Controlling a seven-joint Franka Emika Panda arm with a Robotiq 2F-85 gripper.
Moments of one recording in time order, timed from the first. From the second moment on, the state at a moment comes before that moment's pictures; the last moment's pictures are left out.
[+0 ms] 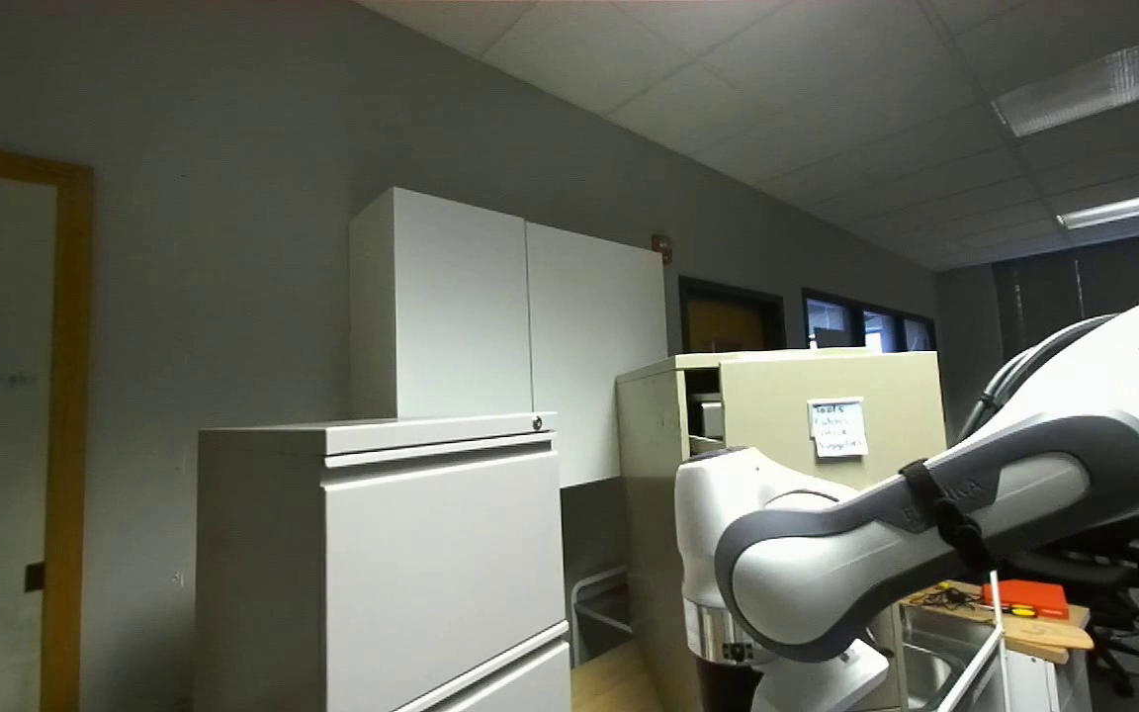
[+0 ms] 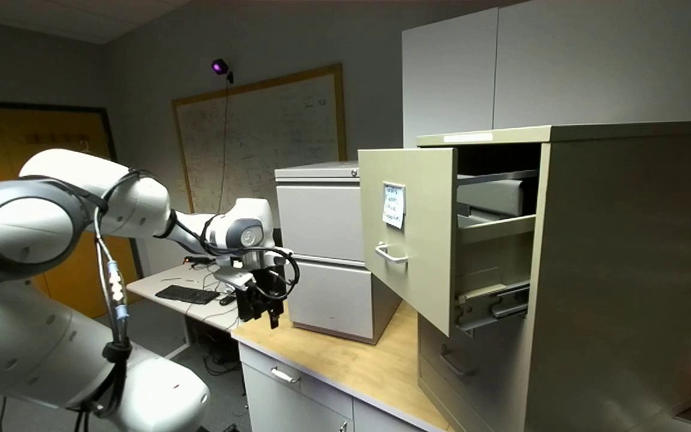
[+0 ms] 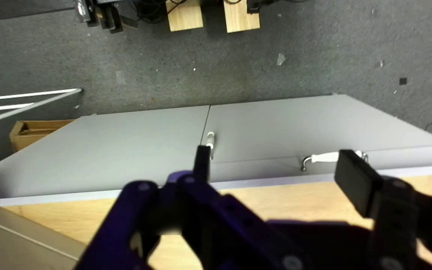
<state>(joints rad) 0.08 -0.61 0.16 -2.66 0.06 2.04 0.32</state>
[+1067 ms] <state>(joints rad) -0.24 -0.92 0.24 -2.69 -0.22 2.18 0.74</state>
